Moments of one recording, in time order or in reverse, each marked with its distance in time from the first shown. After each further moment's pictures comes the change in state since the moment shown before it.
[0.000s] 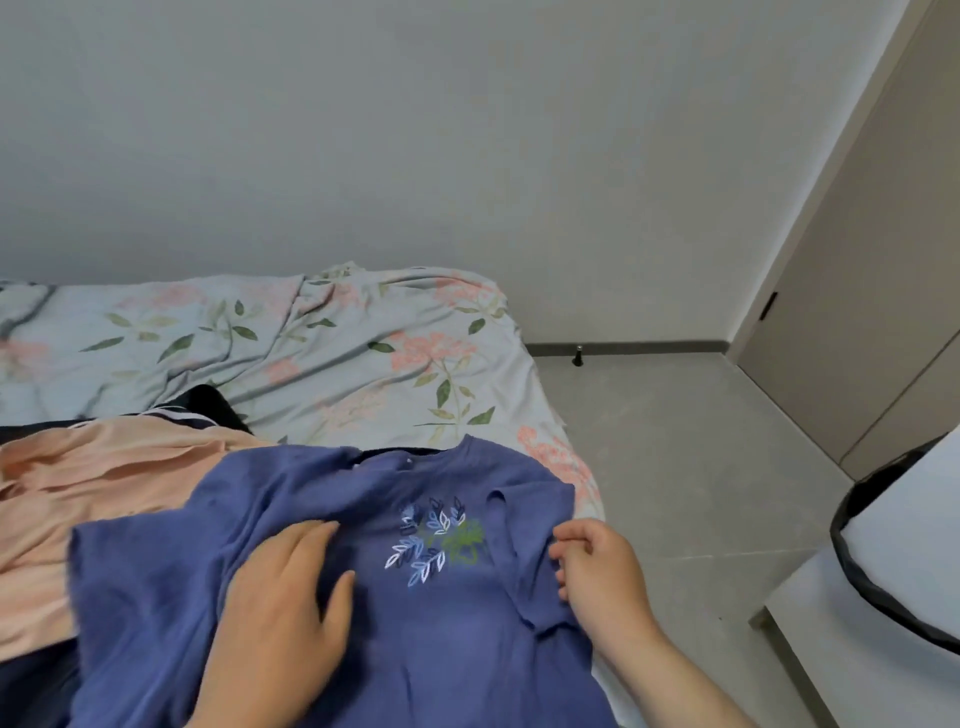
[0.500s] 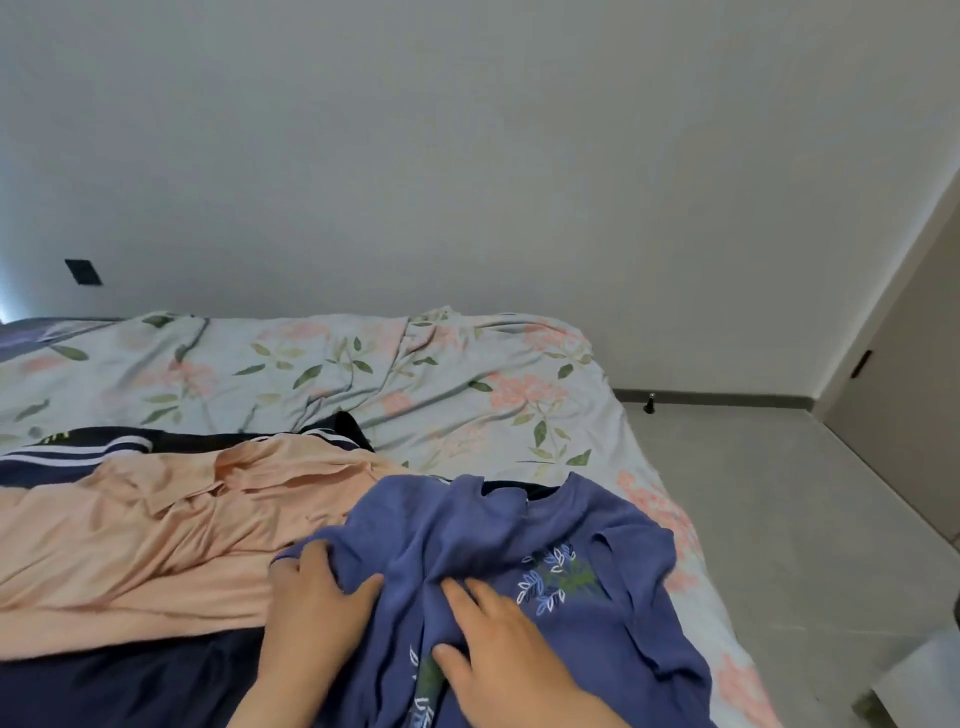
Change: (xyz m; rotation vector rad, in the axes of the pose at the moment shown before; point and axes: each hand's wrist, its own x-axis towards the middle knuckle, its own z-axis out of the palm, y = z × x) left_hand -0.001 -0.099 -0.044 -0.336 -0.120 -0.726; right_hand -0.107 -0.049 0.149 -0.887 -0.612 -0.645
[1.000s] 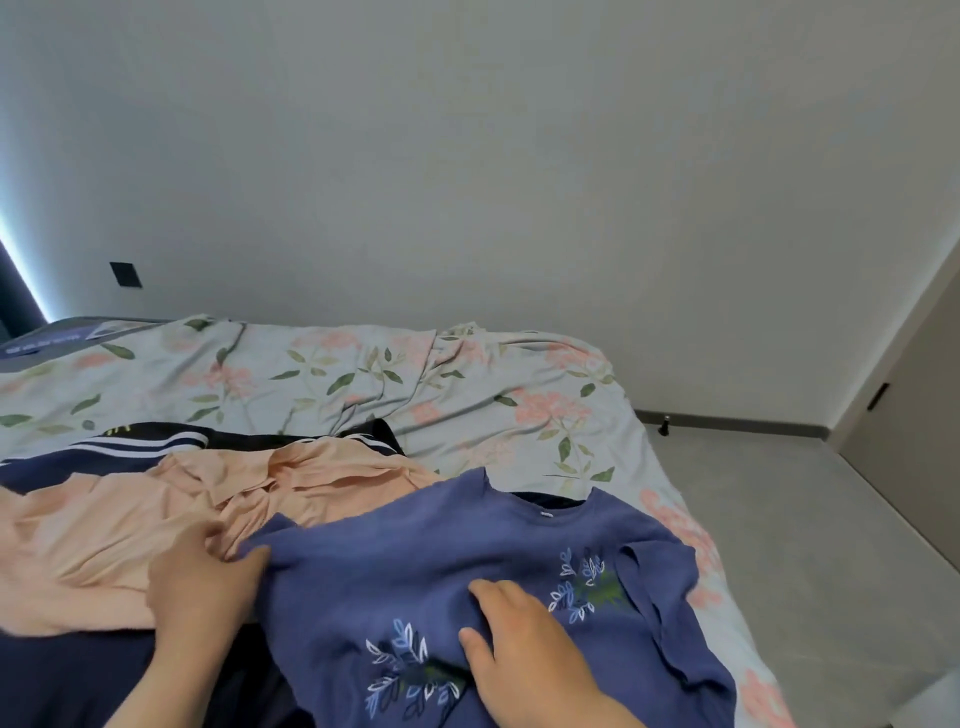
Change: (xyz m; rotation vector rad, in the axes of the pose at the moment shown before) left_hand 0.049 -0.058 -0.110 -0.080 0.371 -0.102; right_hand -0.007 -0.036 -0.012 -0.004 0.101 0.027
